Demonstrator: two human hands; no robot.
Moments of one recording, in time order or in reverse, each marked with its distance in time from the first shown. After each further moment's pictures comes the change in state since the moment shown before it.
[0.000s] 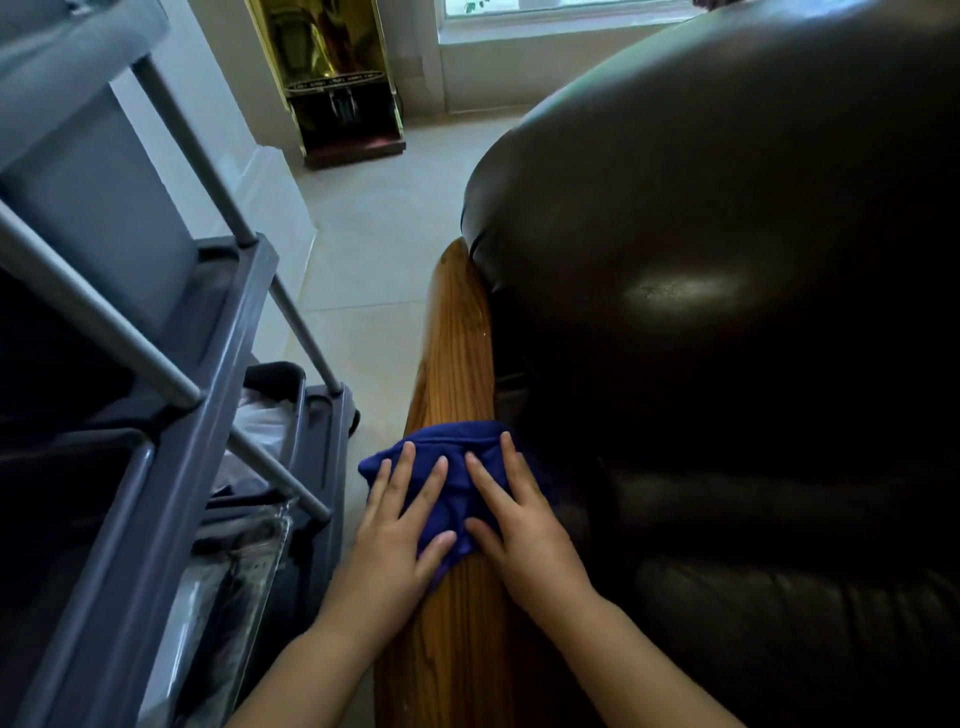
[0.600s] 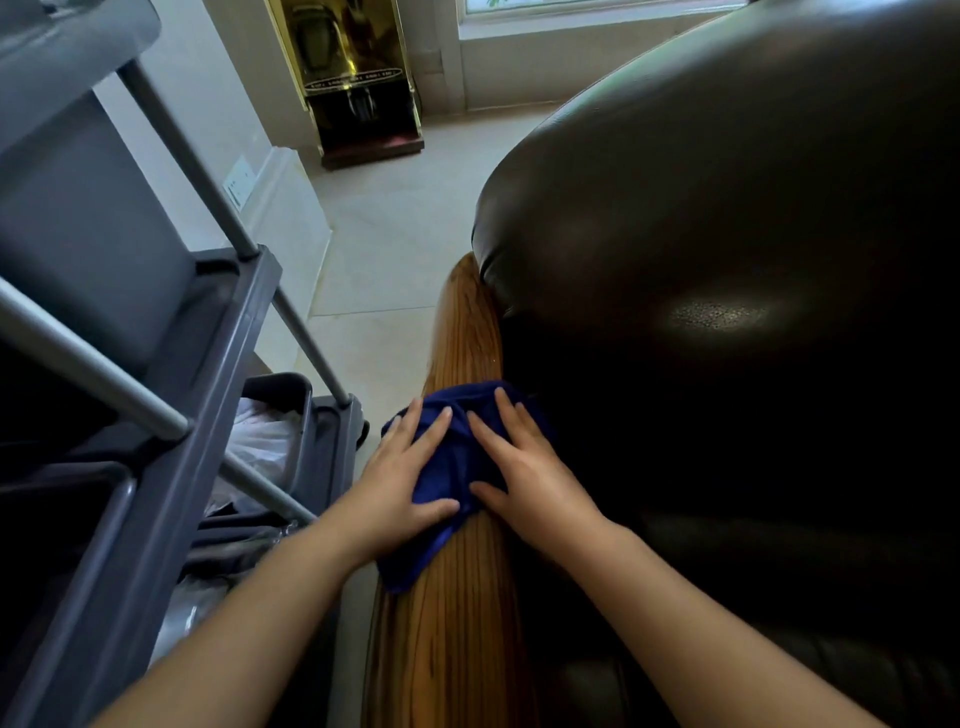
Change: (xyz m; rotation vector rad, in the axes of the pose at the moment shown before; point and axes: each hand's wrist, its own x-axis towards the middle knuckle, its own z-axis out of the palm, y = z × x) left_hand 0.104 -0.005 -0.044 -0.043 -0.189 -0.004; right_hand 0.096 0.007 -0.043 -0.108 -0.123 -0.051
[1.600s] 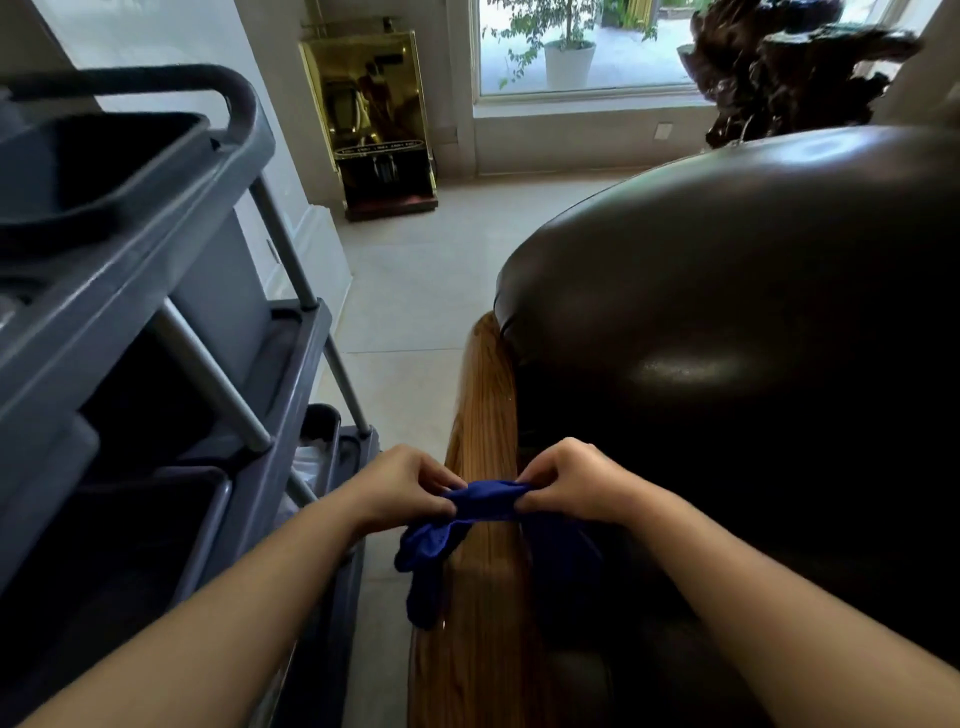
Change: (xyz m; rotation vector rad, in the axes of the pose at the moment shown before) left_hand -0.067 0.044 -0.083 -0.314 -0.179 -0.109; right_hand -0.042 -0.047 -0.092 0.150 -0.245 0.088
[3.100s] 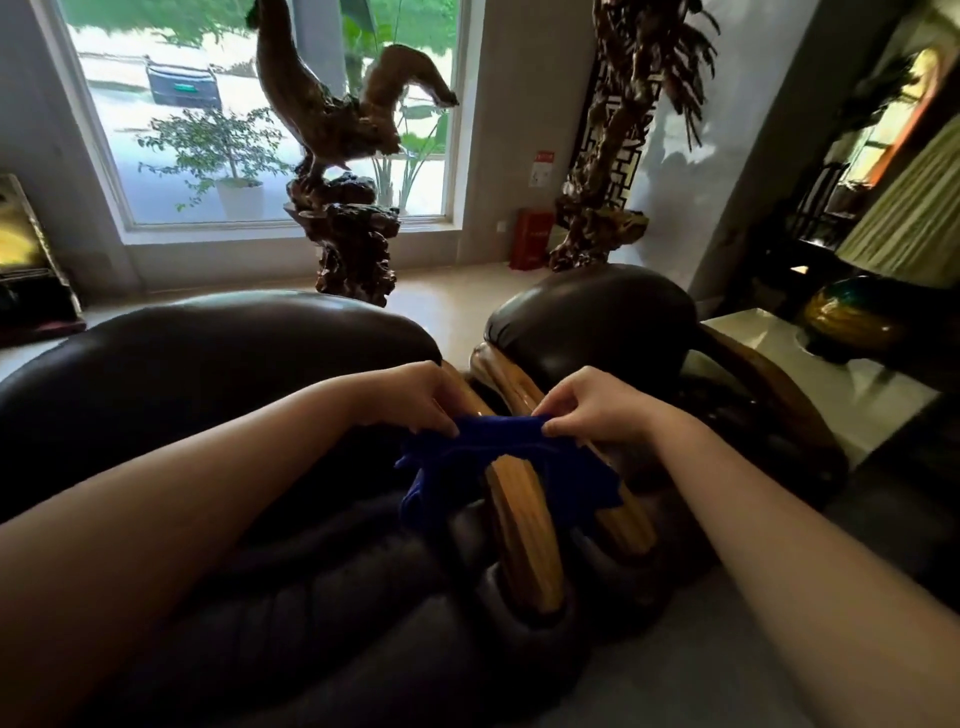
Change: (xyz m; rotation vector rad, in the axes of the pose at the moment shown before) left_hand -0.241 0.714 0.449 0.447 -0.325 0.686; right_hand -0.841 0.172 -0.372 -0.056 0.488 0.260
